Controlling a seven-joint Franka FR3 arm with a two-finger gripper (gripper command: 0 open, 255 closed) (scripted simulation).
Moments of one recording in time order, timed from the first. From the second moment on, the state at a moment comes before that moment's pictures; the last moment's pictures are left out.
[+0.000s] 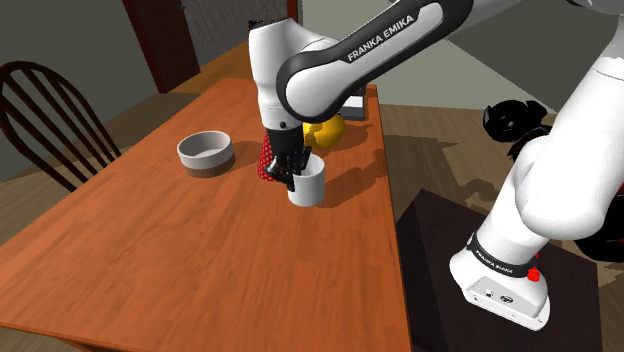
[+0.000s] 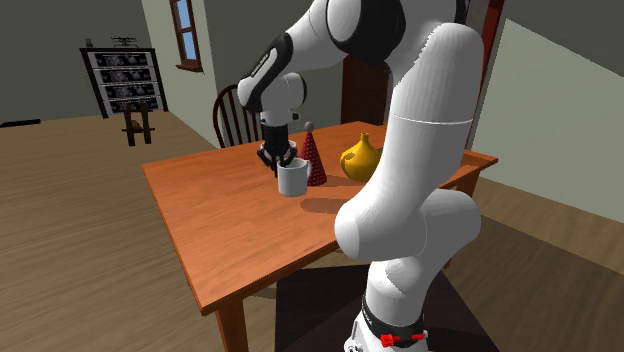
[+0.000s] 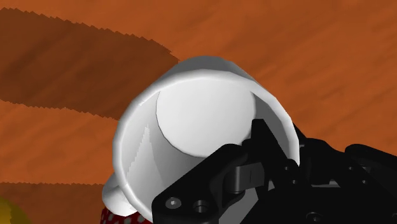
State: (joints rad) arm 0.12 -0.03 0.35 -2.18 0.03 2.10 0.46
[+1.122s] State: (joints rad) arm 0.12 -0.10 0.34 -2.03 0.05 1.87 0.45
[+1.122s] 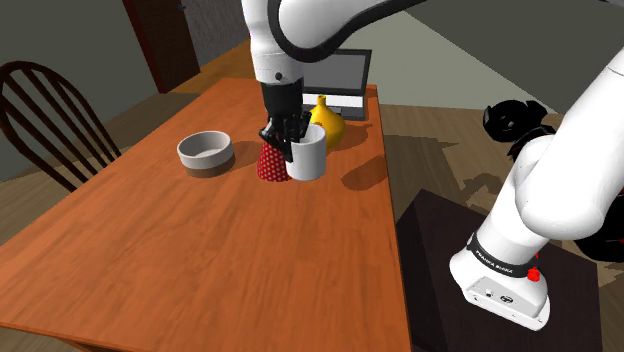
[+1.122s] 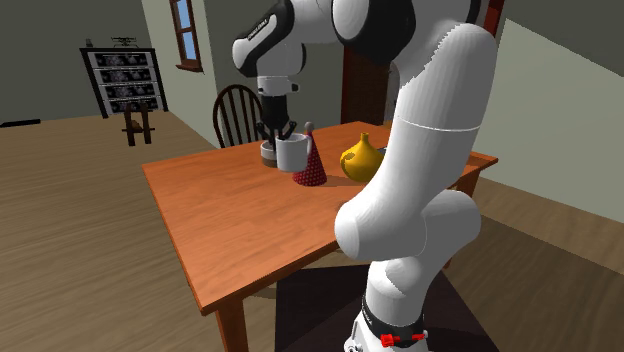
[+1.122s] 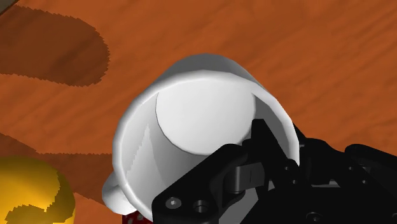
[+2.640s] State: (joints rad) arm 0.12 -0.10 0.33 -1.71 0.05 1.56 0.45
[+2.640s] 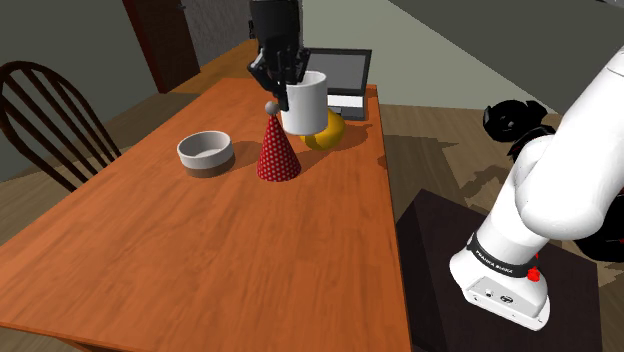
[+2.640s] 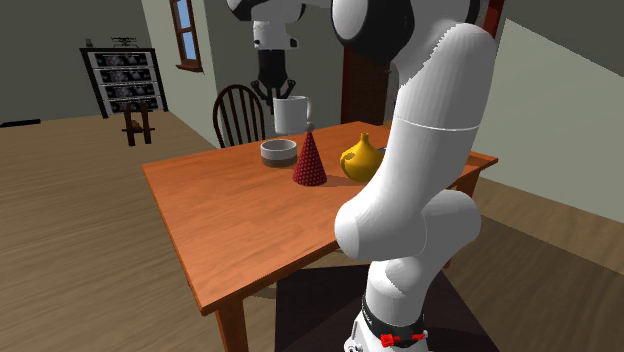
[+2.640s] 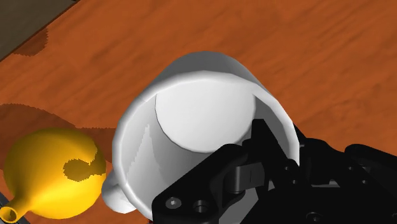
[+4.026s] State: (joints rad) arm 0.04 -0.10 0.24 -1.52 0.03 1.36 0.29
